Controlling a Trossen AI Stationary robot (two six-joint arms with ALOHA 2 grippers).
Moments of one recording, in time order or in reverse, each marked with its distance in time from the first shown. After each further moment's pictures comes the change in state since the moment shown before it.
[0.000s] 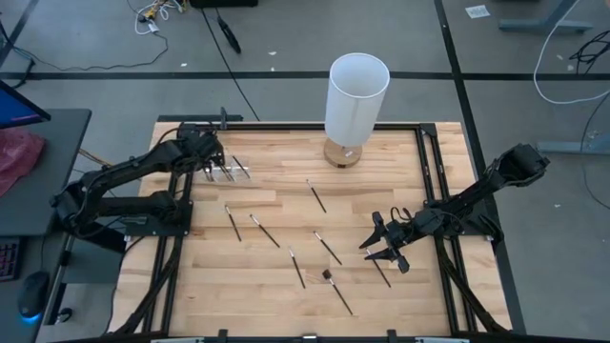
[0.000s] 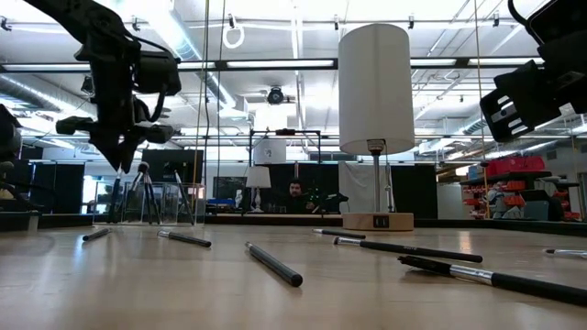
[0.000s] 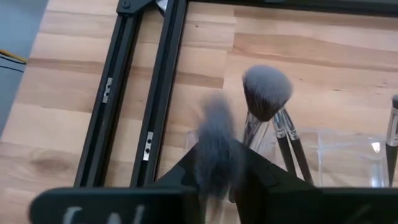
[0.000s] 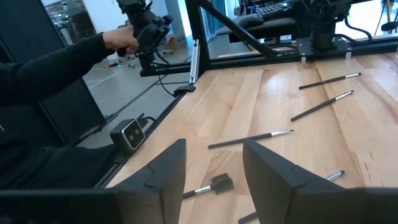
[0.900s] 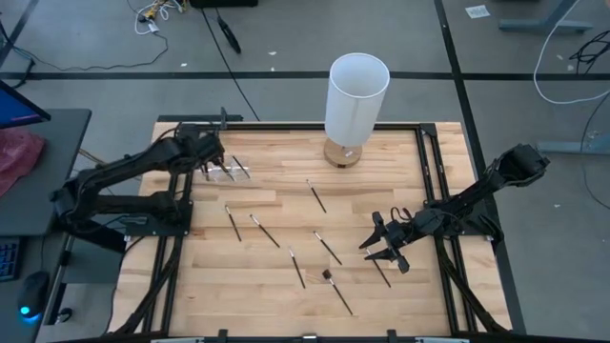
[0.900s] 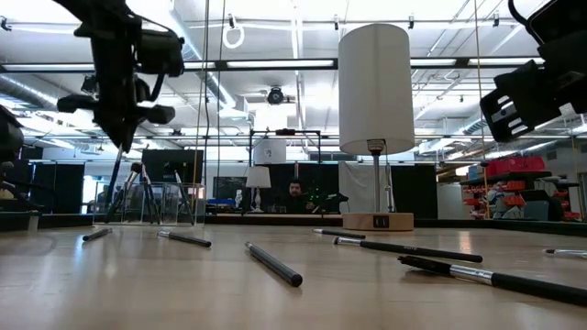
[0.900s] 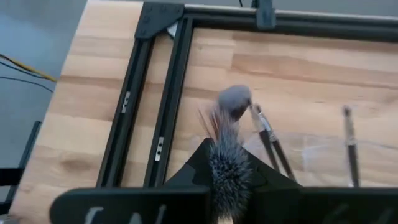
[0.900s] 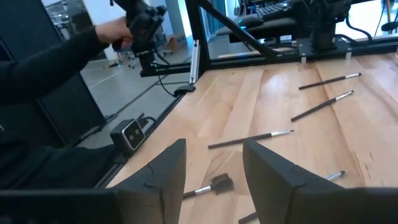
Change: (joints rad) left arm -0.101 -0.002 0.123 -0.172 -0.085 -0.105; right arm 0.000 0.000 0.000 0.001 0.000 0.000
